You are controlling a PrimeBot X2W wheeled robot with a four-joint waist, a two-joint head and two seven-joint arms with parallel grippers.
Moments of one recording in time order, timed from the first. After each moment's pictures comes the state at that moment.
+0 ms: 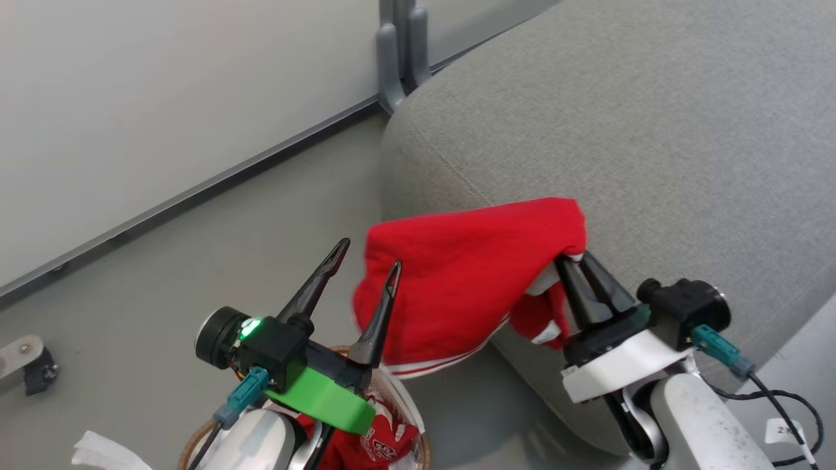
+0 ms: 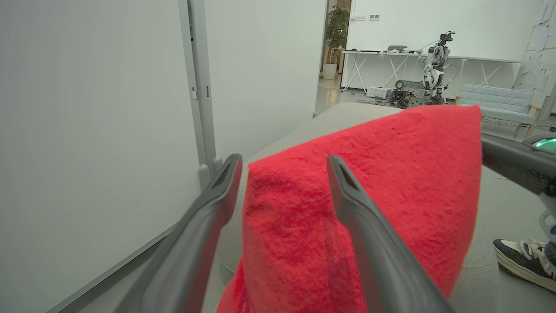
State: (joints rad) left arm -0.23 0.18 -0.50 0.11 -0.30 -0.13 -0.26; right arm -0.23 -0.08 0.29 0.10 0.24 0.13 -0.26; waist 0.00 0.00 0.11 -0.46
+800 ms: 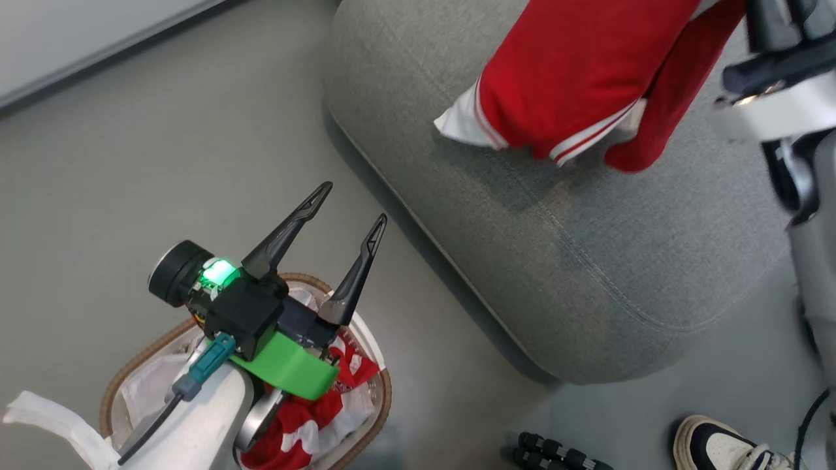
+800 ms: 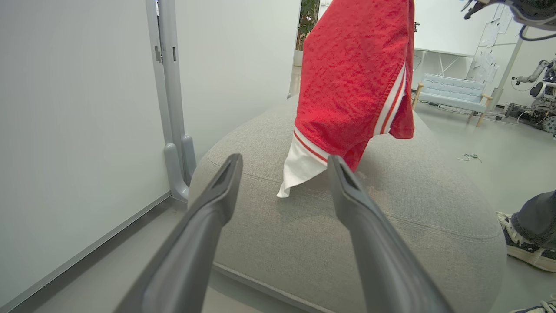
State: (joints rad) left arm -0.38 0.34 -0.58 0.03 -0.30 -0.13 -0.26; right arm -0.77 -0.29 0.09 0.17 0.10 0.13 -0.26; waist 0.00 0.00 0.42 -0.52
